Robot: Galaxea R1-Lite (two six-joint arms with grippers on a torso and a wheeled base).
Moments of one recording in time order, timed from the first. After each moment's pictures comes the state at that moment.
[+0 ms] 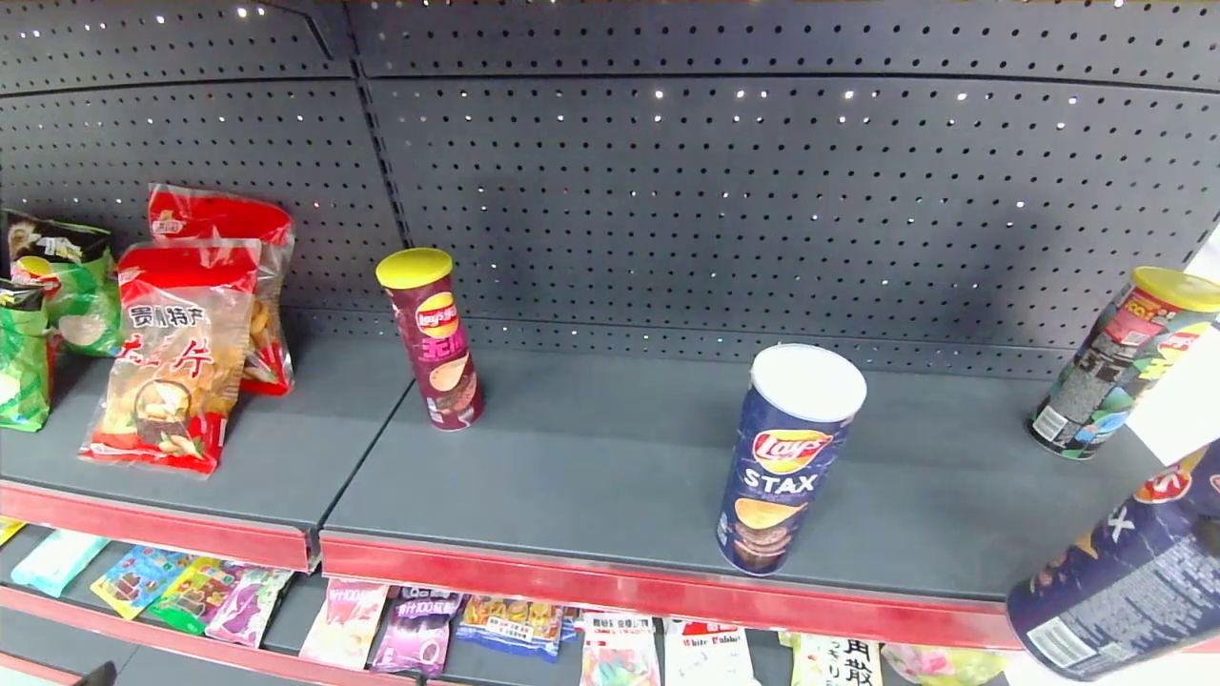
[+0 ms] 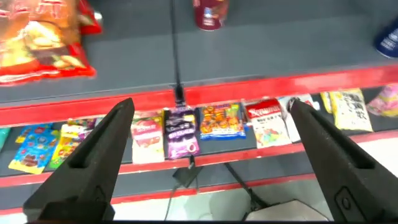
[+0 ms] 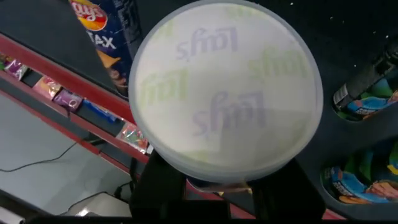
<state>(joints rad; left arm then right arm) -0.31 0.50 -0.46 0.24 0.08 0.02 0.13 0.71 -0.58 0.15 0.19 -0.17</state>
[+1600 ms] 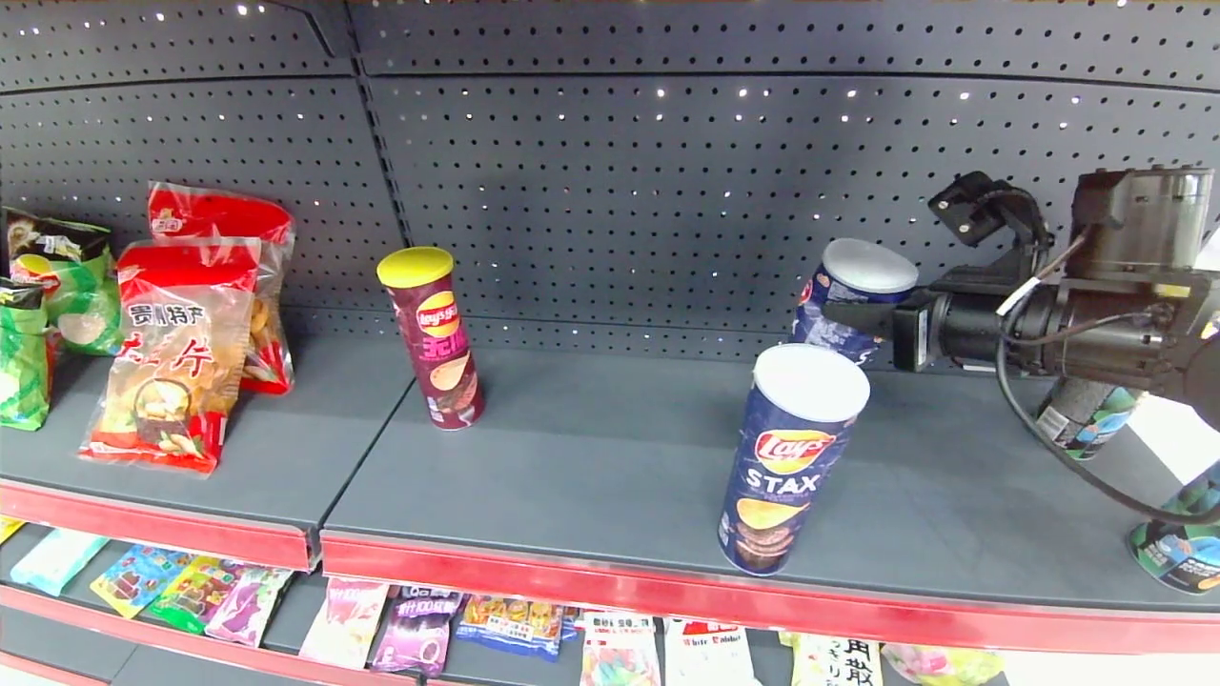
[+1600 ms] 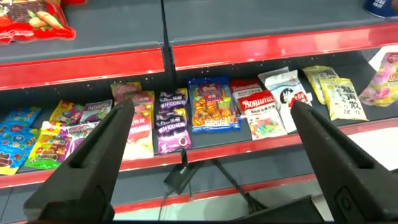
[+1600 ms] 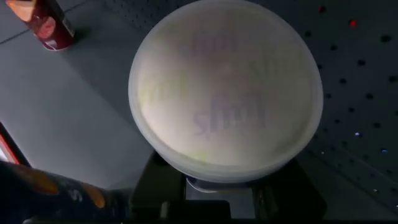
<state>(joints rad) -0.31 0.01 -0.20 0.38 0.04 0.02 0.21 1.66 -0.99 -0.38 0.36 -0.20</state>
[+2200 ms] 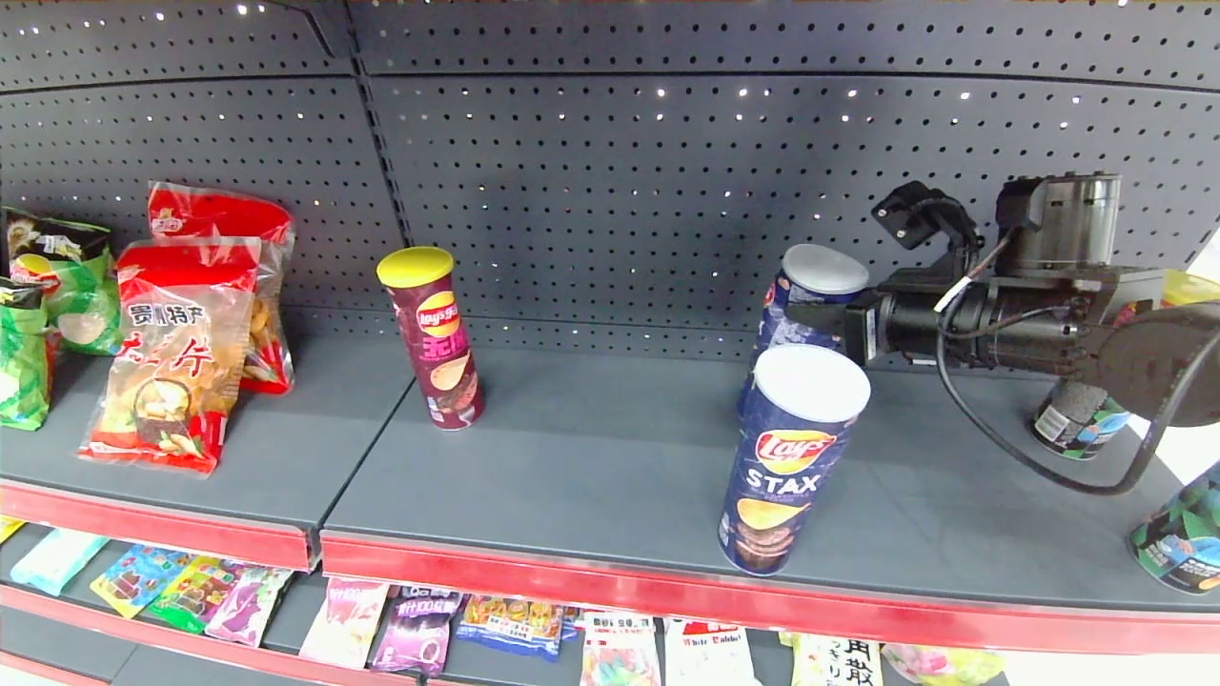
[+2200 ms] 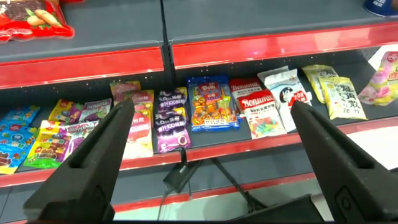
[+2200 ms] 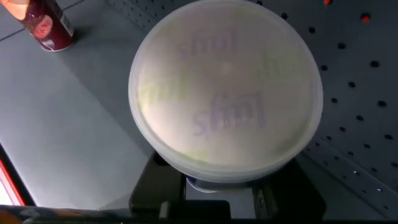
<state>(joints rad) -0.31 0.01 -0.20 0.38 0.04 0.01 0.25 1.77 -1.07 -0.39 0.35 -0.20</state>
